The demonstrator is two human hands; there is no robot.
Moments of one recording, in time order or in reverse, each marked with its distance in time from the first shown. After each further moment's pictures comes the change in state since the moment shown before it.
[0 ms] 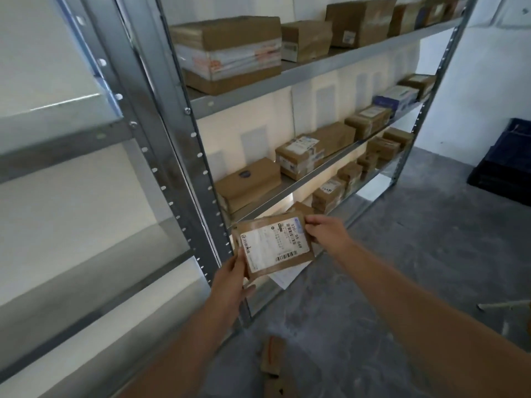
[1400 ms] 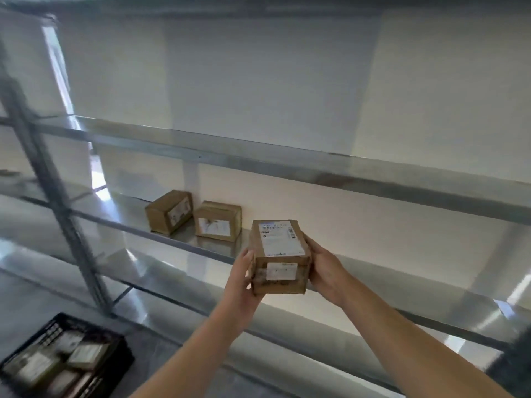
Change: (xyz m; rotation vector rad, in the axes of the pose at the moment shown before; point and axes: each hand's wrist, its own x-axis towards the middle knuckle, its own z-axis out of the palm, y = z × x) left_hand -0.361 -0.098 -0.521 -0.637 0.510 0.663; right_hand -0.410 -0.113 0.551 0.133 -1.235 -0.148
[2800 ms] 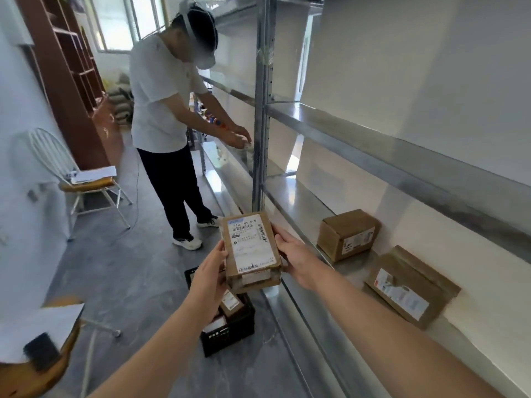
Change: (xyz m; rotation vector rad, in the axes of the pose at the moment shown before) left_hand -0.009 0.141 -0.350 -0.085 1.067 0.317; right_hand 0.255 0.081 0.405 -0.317 -0.868 0.207
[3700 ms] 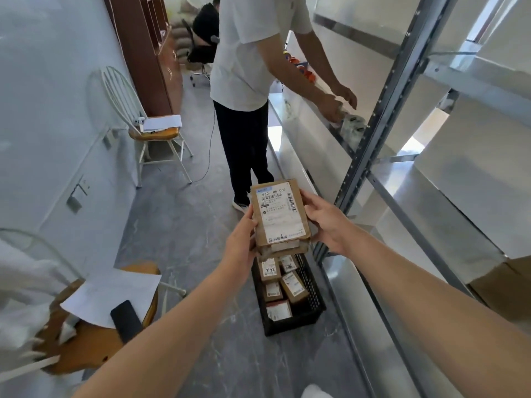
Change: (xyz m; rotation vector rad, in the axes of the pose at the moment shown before) left_hand 0.205 0.119 -0.203 0.015 0.111 -0.003; right_hand 0.271 -0.028 0.215 -0.072 -0.112 0.133
